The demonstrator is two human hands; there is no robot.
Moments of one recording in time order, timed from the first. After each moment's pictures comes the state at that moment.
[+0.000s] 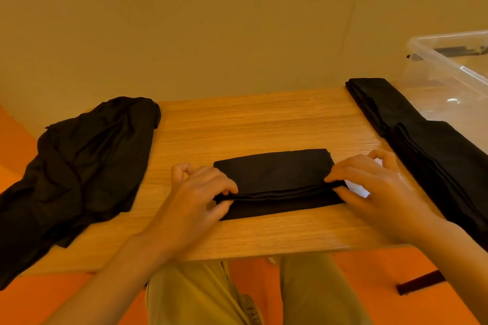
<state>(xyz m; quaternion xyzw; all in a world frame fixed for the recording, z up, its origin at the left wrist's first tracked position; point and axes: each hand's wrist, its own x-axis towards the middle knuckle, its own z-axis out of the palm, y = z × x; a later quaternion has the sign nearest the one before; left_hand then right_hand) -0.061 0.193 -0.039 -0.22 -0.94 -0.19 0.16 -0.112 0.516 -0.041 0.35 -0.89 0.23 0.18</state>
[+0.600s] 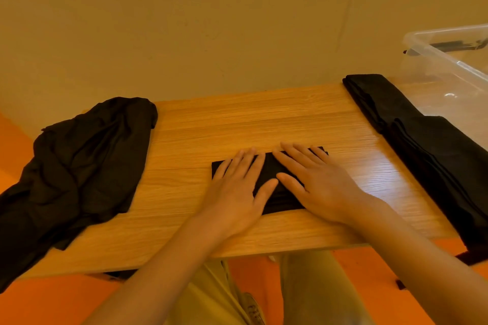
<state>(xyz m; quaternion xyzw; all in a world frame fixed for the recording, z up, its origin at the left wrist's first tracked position) -0.091 0.261 -0.047 -0.10 -0.99 -0.12 -0.03 -0.129 0.447 -0.050 0.28 -0.96 0.10 -0.01</state>
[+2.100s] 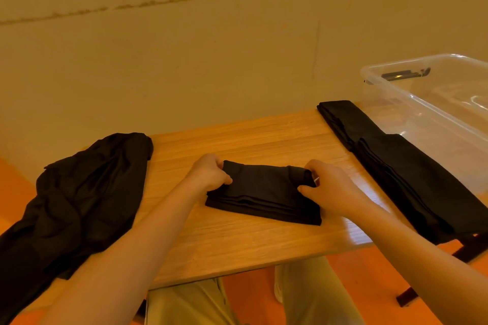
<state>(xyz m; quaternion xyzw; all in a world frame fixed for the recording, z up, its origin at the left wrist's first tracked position) -0.163 0.236 -0.002 0.14 -0.92 -0.34 -0.11 -0.126 0.482 -0.020 0.06 -0.94 0.32 -0.03</state>
